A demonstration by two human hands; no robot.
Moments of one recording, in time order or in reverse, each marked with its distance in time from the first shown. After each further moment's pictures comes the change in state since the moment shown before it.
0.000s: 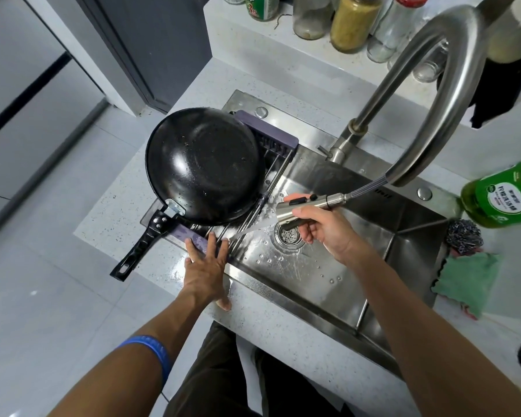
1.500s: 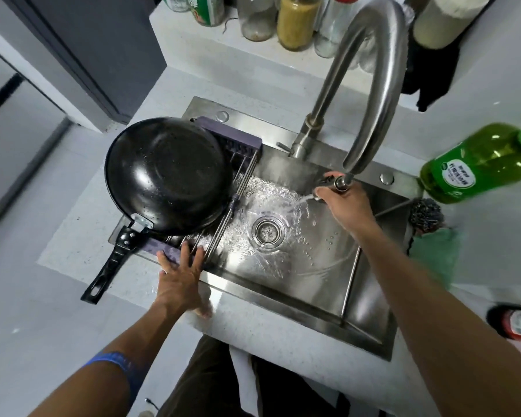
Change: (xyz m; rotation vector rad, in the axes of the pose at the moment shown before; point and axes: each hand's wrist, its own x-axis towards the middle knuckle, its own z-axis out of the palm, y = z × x) left_hand 0.001 0.001 -0.001 0.028 0.010 0.007; right_hand -0.017 -0.024 -0.078 -0.529 0.583 -0.014
